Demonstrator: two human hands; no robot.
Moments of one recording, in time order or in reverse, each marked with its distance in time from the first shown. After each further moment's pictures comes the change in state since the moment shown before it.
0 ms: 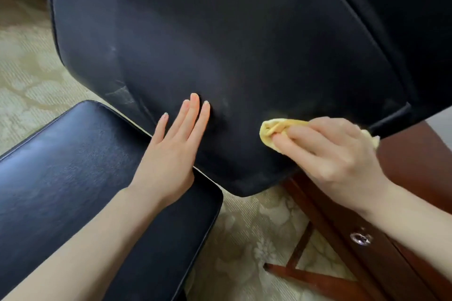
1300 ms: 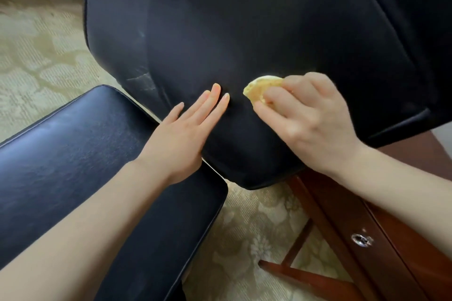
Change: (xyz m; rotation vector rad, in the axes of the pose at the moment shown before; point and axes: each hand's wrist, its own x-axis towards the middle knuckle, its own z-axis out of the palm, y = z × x) left_hand 0.001 -0.014 -0.017 -0.010 -0.097 0.074; right_hand 0.066 -0.012 0.013 -0.175 0.085 -0.120
